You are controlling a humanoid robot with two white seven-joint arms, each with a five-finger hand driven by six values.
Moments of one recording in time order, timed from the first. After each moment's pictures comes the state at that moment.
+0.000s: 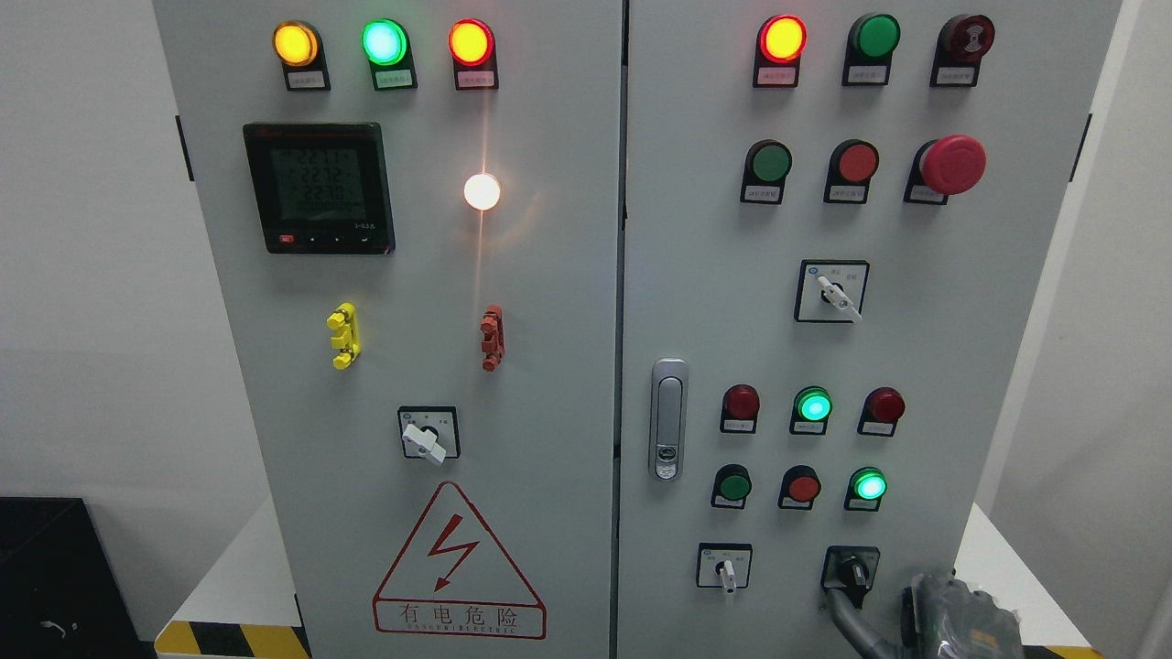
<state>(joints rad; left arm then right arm) 0.04 -0.10 -0.07 -0.08 0.08 -0.11 0.18 -0.23 0.11 -0.18 -1.71 1.41 0.23 0.21</state>
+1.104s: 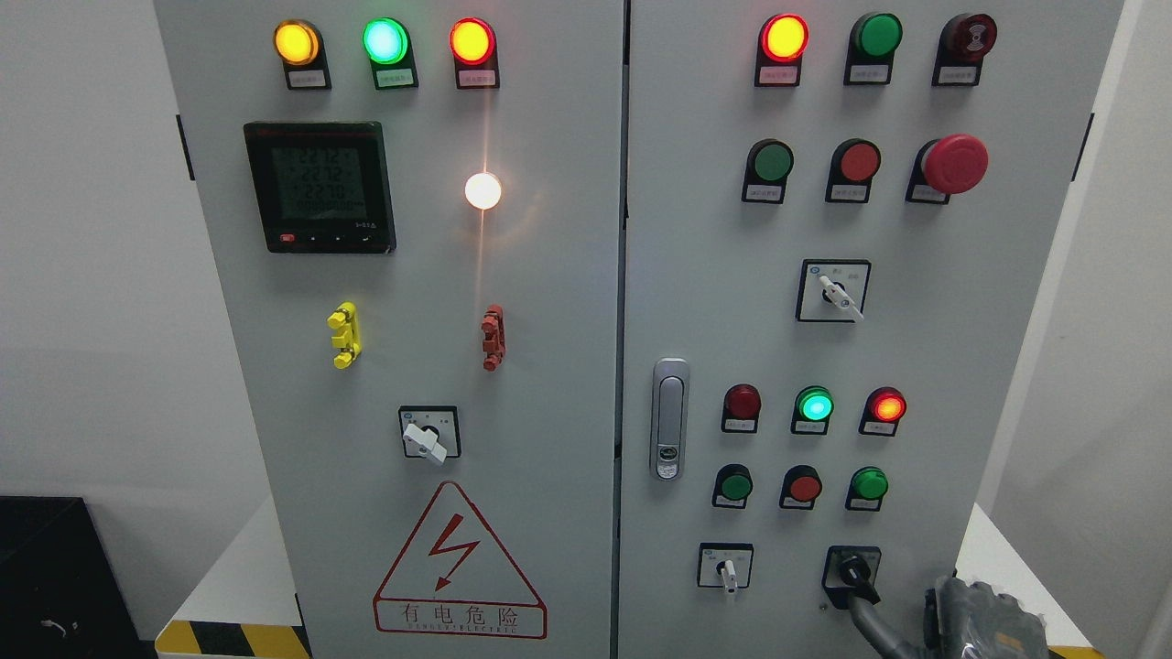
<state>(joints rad) 0.04 -0.10 -0.07 -0.08 0.08 -0.11 0.18 -0.23 0.10 -0.22 -1.71 1.40 0.23 0.20</state>
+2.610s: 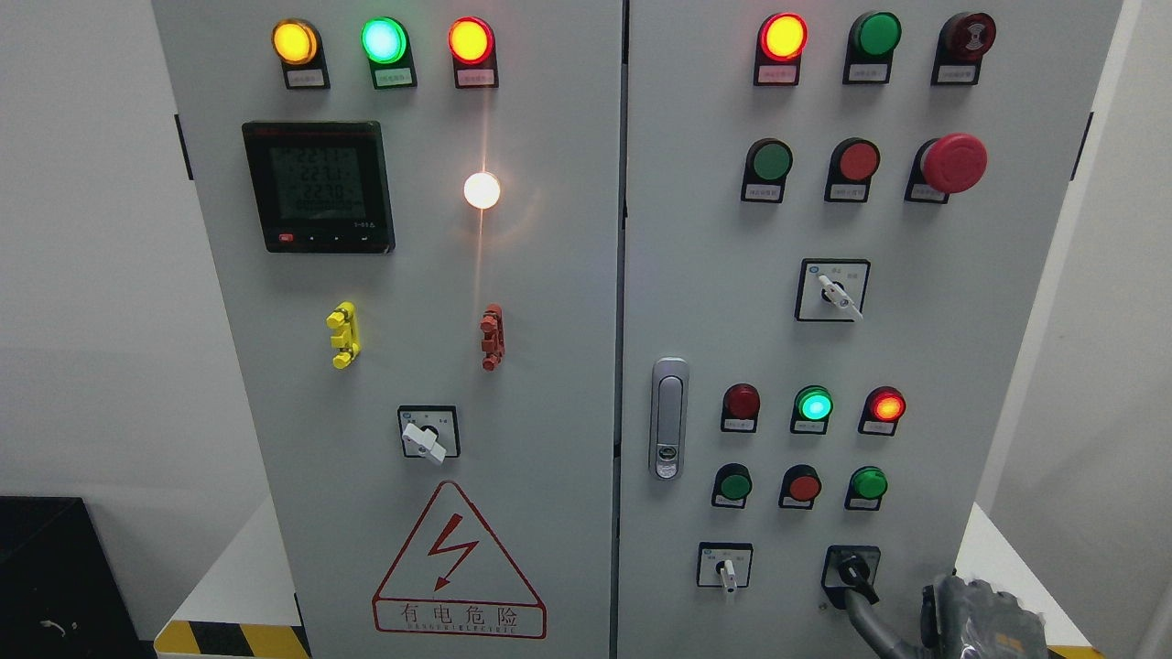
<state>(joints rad) 0.04 -0.10 -0.07 -0.08 0.08 -0.11 0.18 -0.20 0.12 -0.21 -1.74 1.40 0.19 0.18</state>
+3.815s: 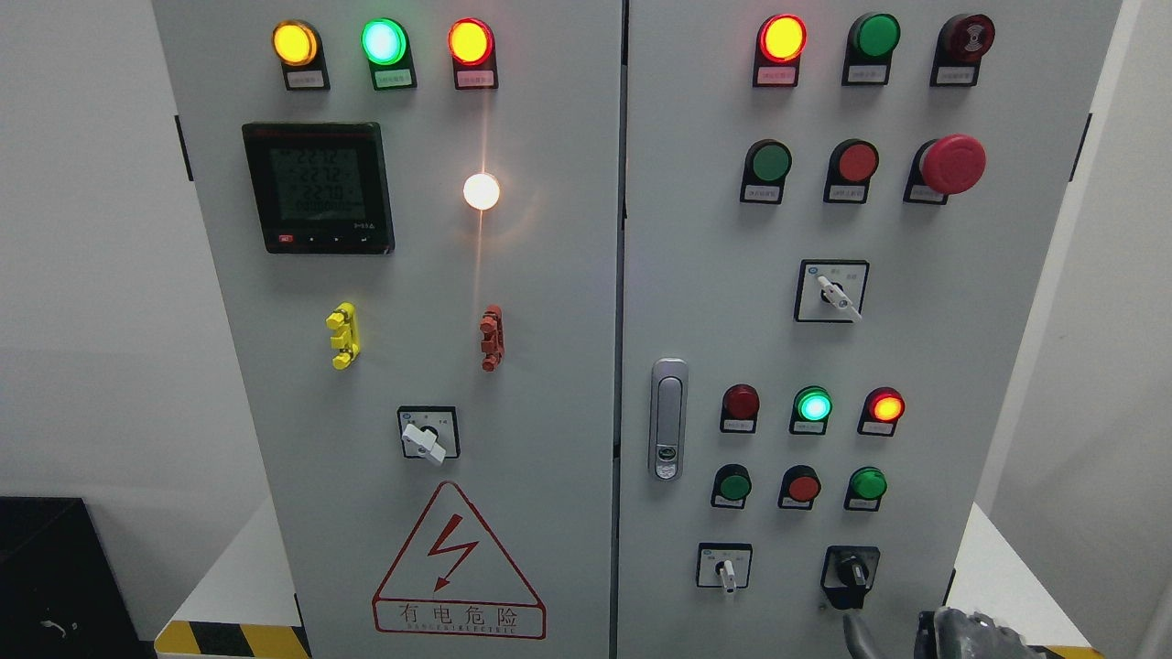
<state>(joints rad) 0.04 -0.10 -0.07 -0.08 0.08 -0.11 0.18 -0.05 0.13 -0.19 -1.84 1.23 0.19 0.00</state>
